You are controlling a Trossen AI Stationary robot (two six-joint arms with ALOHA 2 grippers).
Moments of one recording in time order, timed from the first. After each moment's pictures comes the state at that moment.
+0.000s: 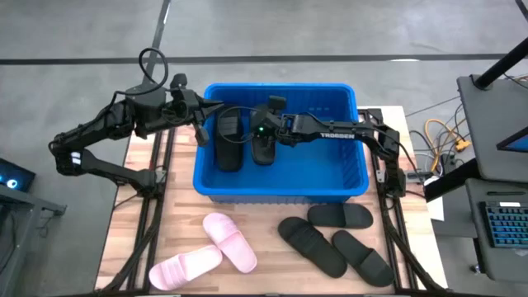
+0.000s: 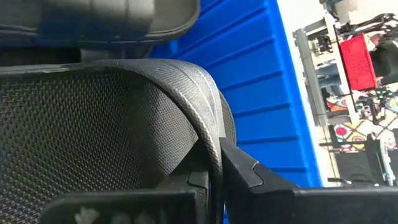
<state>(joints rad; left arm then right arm) 0.16 1.08 1.53 -0.66 -0.33 0.16 -0.22 2.01 1.74 -0.55 0.68 -0.43</state>
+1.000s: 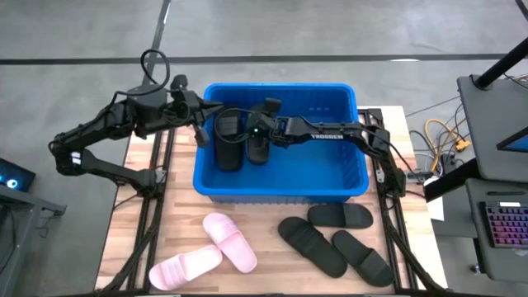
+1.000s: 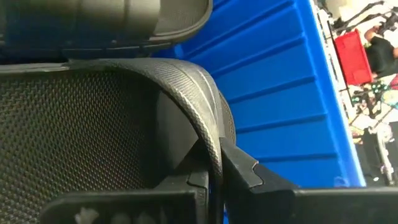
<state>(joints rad) 0.16 1.08 1.53 -0.68 -0.33 0.16 -0.25 2.10 1.74 -0.42 0.70 -0.42</state>
